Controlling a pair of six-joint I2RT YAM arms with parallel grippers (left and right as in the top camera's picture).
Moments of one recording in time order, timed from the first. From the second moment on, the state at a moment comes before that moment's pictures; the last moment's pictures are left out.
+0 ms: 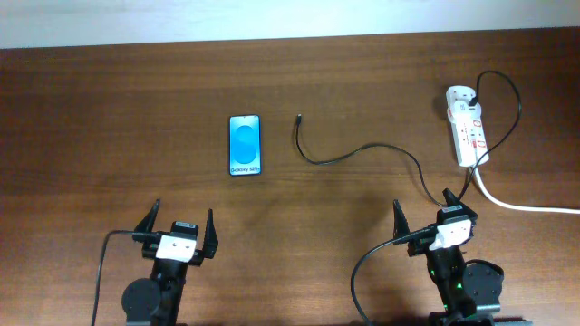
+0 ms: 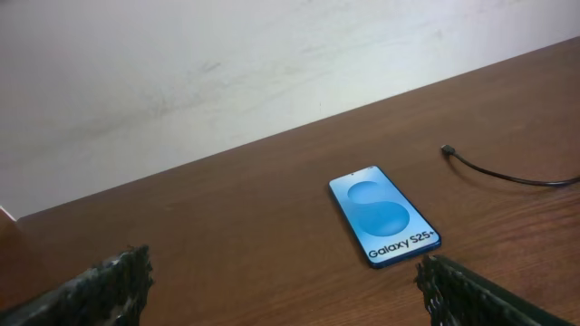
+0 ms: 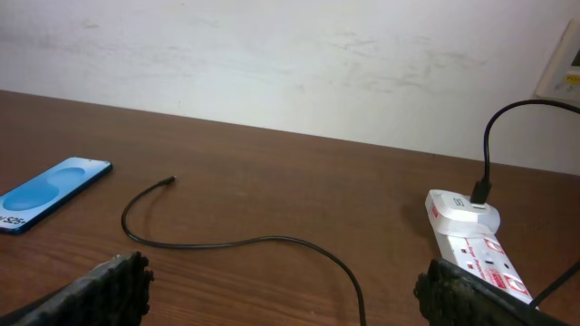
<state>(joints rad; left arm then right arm) -0.02 0.01 0.02 -0.07 0.10 0.30 0.01 0.01 0.01 -0.06 -0.15 -0.08</state>
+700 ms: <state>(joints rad) -0.02 0.01 0.02 -0.07 0.10 0.30 0.01 0.01 0.01 -0.06 -0.15 -0.08</state>
